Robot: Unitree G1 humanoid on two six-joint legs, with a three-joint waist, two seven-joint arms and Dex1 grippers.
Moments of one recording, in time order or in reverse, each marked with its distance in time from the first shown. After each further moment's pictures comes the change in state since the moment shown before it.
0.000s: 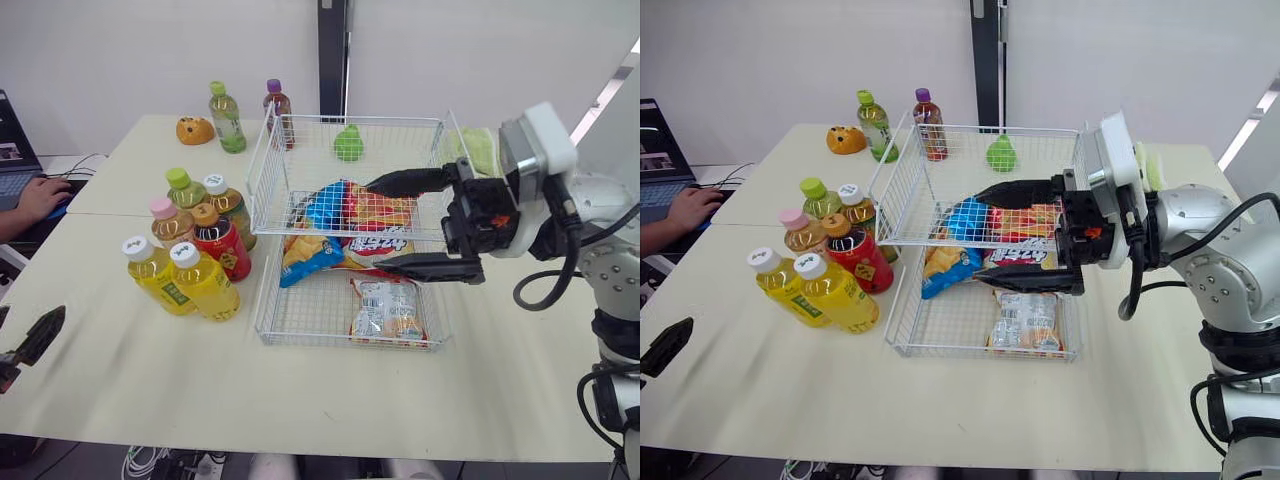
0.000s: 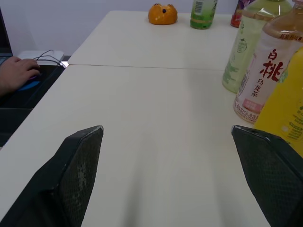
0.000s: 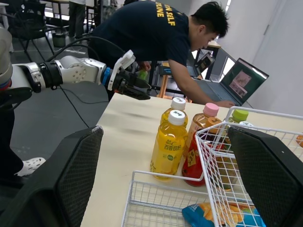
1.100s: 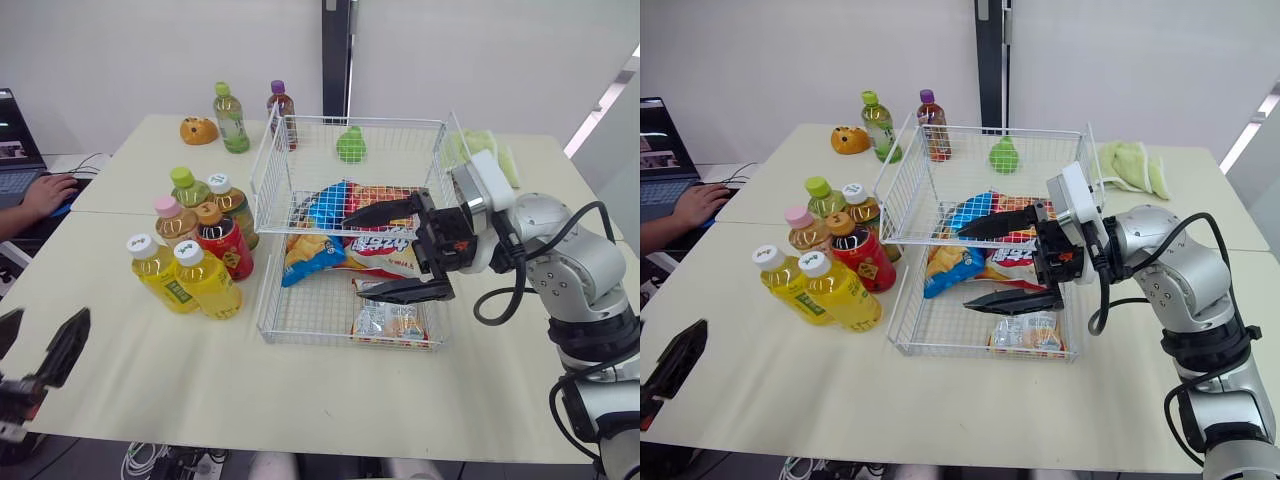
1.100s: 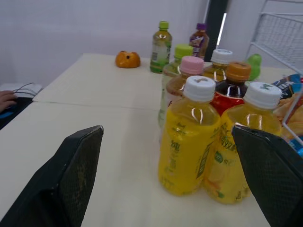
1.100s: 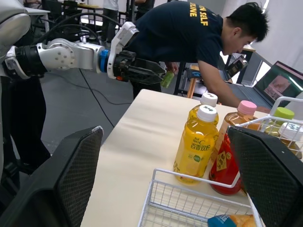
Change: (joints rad) left arm 0.198 -0.138 -0.026 -0.589 -0.267 0.082 0.266; right arm 0.025 0.111 0.088 0.086 -0.138 -0.100 0.121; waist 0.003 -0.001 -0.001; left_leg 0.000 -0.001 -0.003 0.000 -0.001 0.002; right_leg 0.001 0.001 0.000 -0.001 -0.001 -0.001
